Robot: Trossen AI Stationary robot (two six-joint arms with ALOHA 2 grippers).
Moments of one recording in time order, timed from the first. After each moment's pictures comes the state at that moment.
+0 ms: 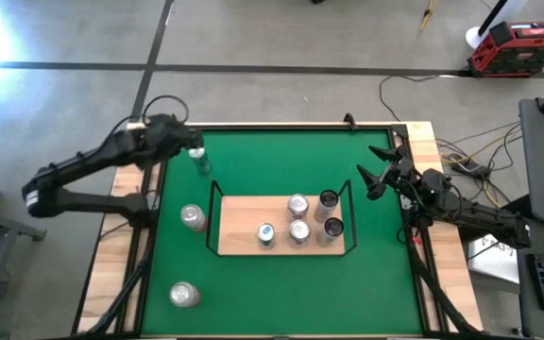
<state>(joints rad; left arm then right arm) 0.43 0.99 1.05 -1.00 -0.62 -1.08 -0.36 0.12 0.01 0.30 0.20 -0.03</state>
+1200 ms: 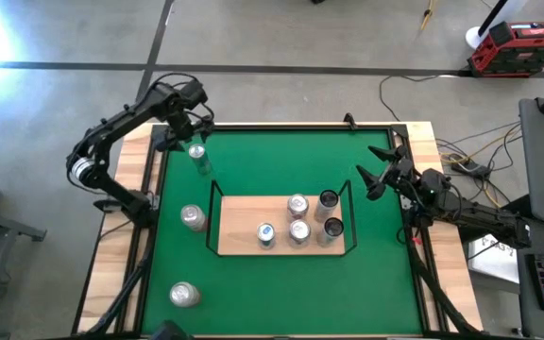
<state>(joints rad) 0.88 1.51 1.38 -1.35 0.04 -1.13 -0.36 0.12 0.01 0.29 0.20 -0.04</state>
